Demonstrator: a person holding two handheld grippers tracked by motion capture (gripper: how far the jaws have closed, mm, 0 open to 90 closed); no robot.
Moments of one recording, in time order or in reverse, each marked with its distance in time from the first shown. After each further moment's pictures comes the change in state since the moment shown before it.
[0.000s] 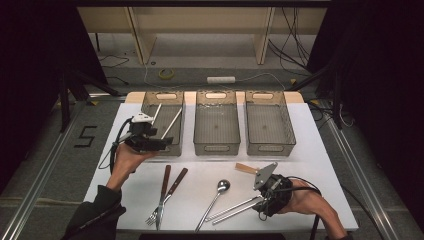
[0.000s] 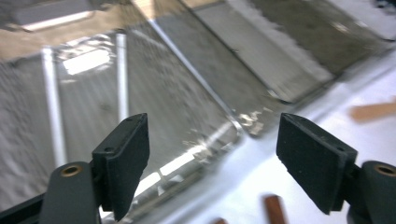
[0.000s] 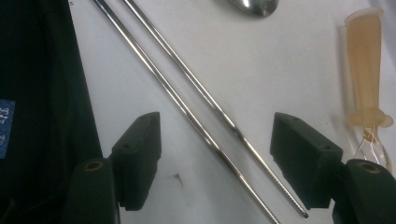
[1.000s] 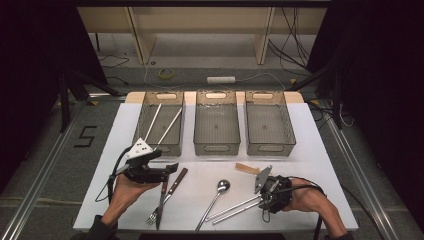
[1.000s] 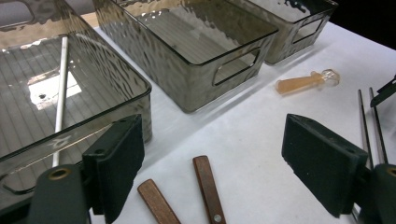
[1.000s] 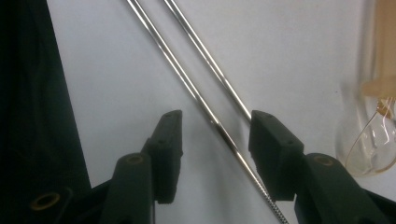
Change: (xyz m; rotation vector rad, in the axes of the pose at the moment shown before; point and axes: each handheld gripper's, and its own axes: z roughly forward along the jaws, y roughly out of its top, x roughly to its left) left arm -0.046 -0.055 -0.030 -0.120 -0.095 0.075; right arm -0.006 -0.006 0.012 0.148 -0.012 -0.080
